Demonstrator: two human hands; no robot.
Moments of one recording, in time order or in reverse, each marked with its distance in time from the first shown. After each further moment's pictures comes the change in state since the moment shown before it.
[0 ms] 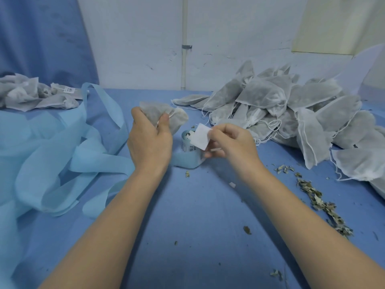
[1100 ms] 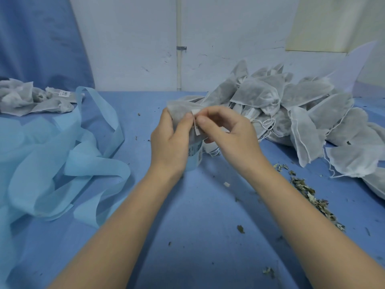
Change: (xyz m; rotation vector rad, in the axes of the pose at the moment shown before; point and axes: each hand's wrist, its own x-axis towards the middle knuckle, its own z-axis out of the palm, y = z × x) left_hand -0.027 0.038 0.004 -0.522 -0.307 -0.058; right_hand -0.010 -0.025 -0.004 -0.129 -0.042 -0.354
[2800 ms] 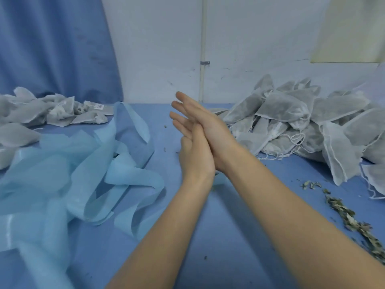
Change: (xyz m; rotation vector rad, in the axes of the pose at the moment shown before) left_hand 0.006 0.007 0.002 0.214 0.158 -0.384; right_hand 0.041 -0.032 0.081 0.689 -0.286 0.381
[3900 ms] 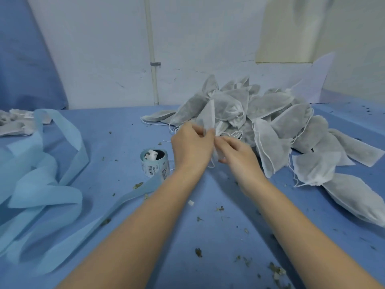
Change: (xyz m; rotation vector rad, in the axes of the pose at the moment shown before) left_hand -0.006 0.014 0.108 0.210 -0.120 0.366; right_hand -0.077 -0.020 -0.159 -0.626 0.591 -0.055
